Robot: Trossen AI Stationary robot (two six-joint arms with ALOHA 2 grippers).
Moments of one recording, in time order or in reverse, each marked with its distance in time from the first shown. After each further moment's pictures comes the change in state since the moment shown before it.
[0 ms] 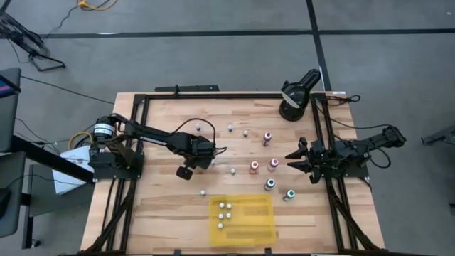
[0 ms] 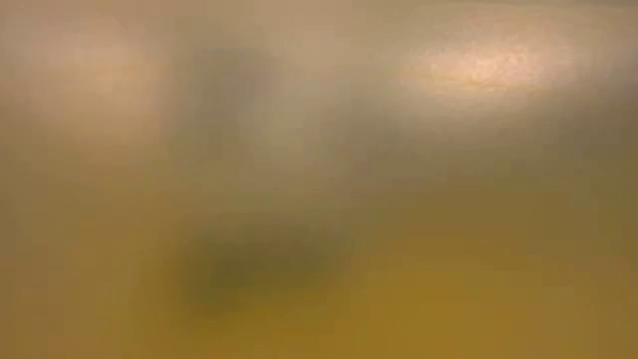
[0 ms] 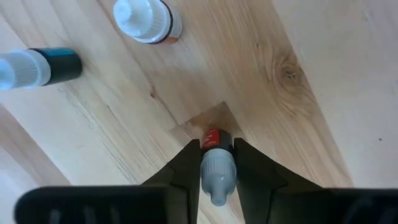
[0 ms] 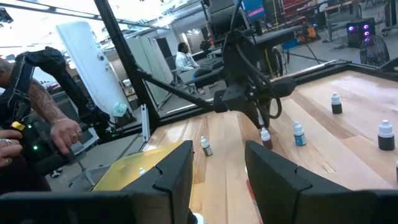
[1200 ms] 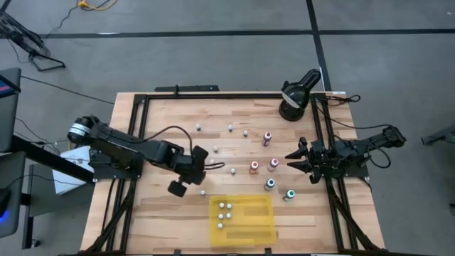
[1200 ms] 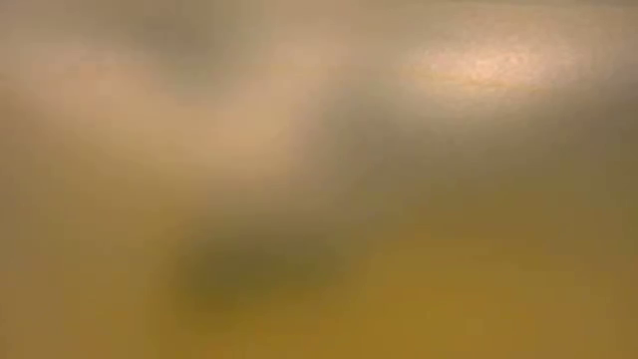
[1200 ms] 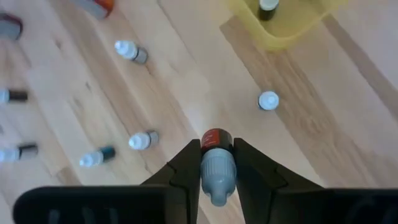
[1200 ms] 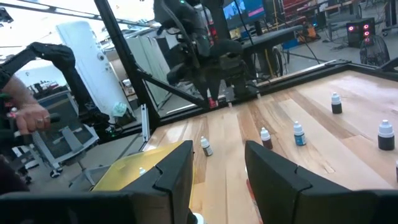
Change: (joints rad) left arm -0.271 -0.255 0.118 -0.061 0.003 -0.201; right arm 0.000 0.000 0.000 0.000 0.000 0.000
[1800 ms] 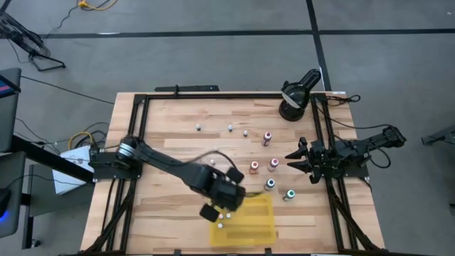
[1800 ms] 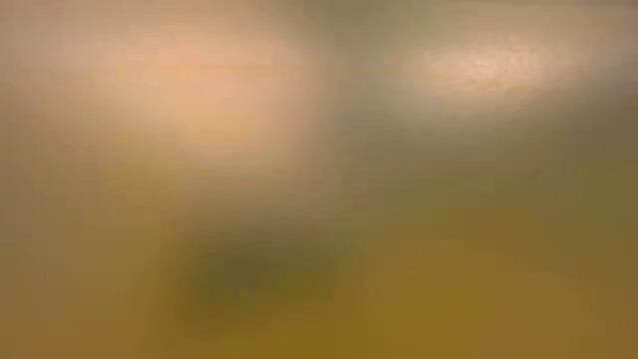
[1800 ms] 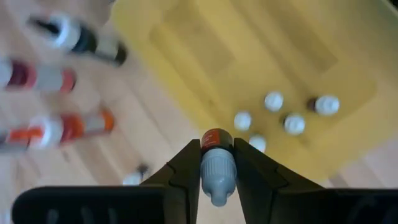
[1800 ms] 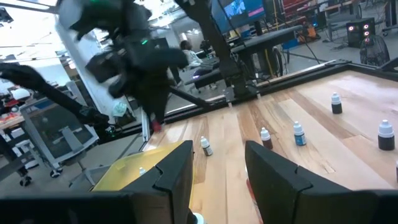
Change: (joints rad) left arm -0.127 0.590 0.816 -0.267 -0.013 -0.044; right arm 0.000 0.000 0.000 0.000 0.000 0.000
